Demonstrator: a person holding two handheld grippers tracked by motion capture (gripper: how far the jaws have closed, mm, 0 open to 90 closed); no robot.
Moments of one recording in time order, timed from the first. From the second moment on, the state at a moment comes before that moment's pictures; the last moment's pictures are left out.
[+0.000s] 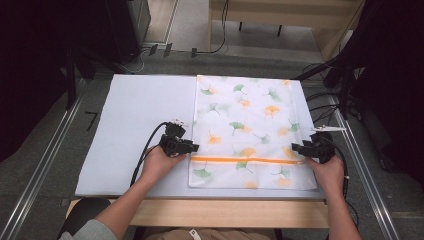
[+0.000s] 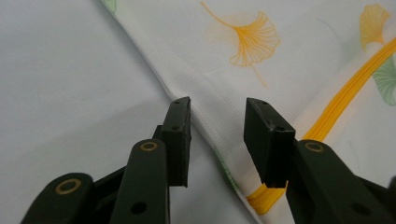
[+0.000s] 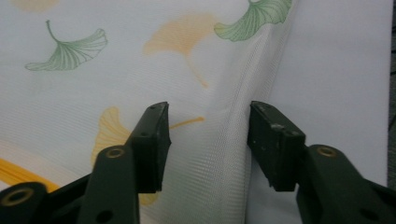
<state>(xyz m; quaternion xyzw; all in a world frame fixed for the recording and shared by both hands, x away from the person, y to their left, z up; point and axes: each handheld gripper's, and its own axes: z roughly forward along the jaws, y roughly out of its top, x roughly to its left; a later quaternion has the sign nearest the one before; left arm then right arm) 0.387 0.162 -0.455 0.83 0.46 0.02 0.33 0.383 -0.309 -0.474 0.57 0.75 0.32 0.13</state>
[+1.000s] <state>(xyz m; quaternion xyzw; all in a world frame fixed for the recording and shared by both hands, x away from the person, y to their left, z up) 0.394 0.172 -0.449 0.83 0.45 0.00 0.33 0.384 -0.300 -0.468 0.59 0.74 0.31 0.12</state>
